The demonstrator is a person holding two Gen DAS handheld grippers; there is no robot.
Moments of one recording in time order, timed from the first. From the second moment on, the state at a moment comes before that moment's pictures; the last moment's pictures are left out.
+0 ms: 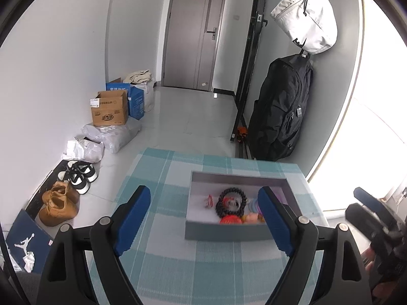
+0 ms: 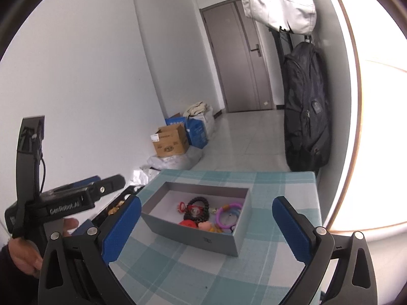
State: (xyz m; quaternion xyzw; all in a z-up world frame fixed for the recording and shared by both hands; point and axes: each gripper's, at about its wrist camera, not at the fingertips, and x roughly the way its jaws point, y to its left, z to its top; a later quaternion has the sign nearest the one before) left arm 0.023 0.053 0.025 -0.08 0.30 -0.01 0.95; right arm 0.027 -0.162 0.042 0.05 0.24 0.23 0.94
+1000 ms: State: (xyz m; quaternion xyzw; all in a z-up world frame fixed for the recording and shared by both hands) left arm 0.003 0.048 0.025 -0.06 0.29 -0.01 0.96; right arm 0.015 -0.160 0.030 0.03 0.25 0.22 0.94
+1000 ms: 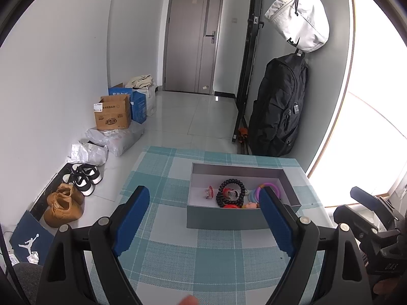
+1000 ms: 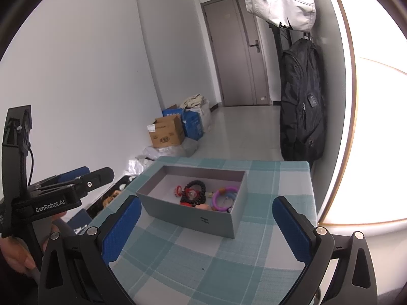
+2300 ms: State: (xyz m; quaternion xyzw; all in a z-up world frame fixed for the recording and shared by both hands) left arm 0.004 0.044 0.026 -0.07 0.29 -0.02 0.95; right arm 0.015 -0.158 0.028 0.02 0.26 0.23 0.94
